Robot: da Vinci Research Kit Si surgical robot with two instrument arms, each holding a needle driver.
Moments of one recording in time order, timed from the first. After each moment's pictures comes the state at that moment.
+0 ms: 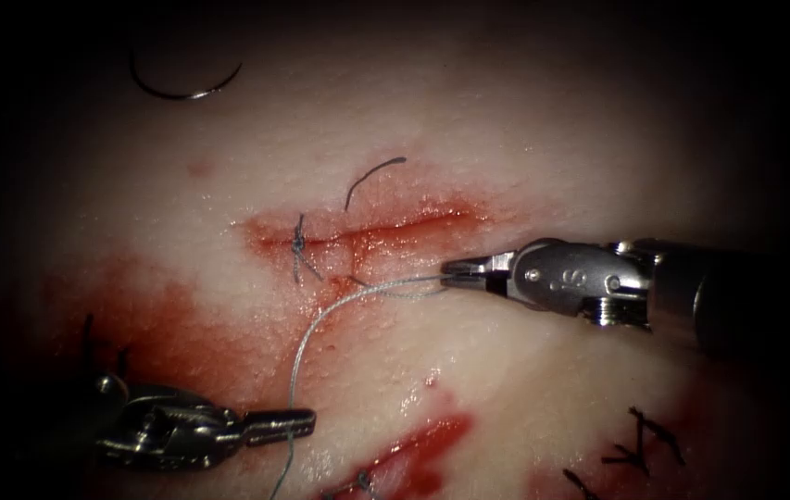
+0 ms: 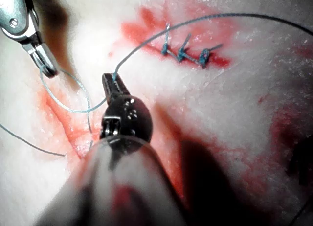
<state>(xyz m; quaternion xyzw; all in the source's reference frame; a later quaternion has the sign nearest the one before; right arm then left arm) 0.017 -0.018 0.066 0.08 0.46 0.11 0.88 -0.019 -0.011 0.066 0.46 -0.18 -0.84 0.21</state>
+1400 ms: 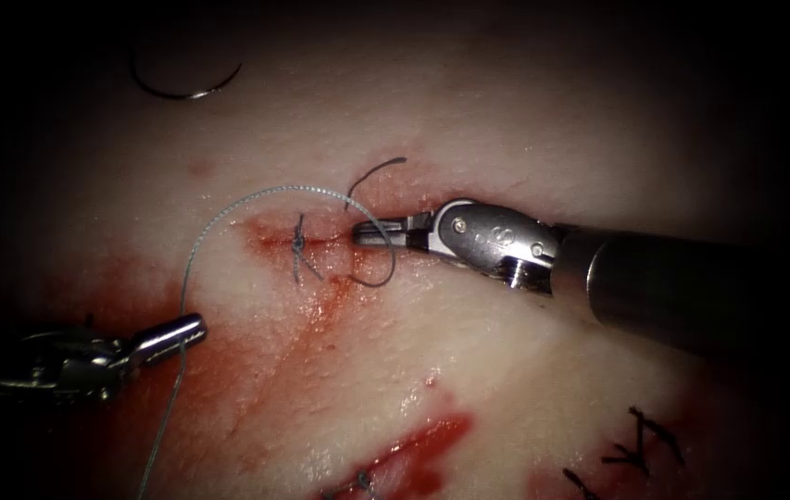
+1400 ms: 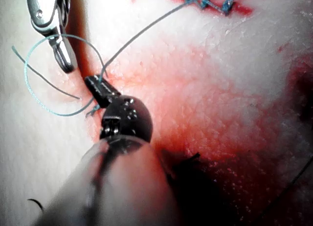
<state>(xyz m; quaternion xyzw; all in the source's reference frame) 0.024 -0.014 0.073 0.10 0.62 0.16 0.76 -0.013 -0.006 0.067 0.50 -0.23 -0.83 0.10</state>
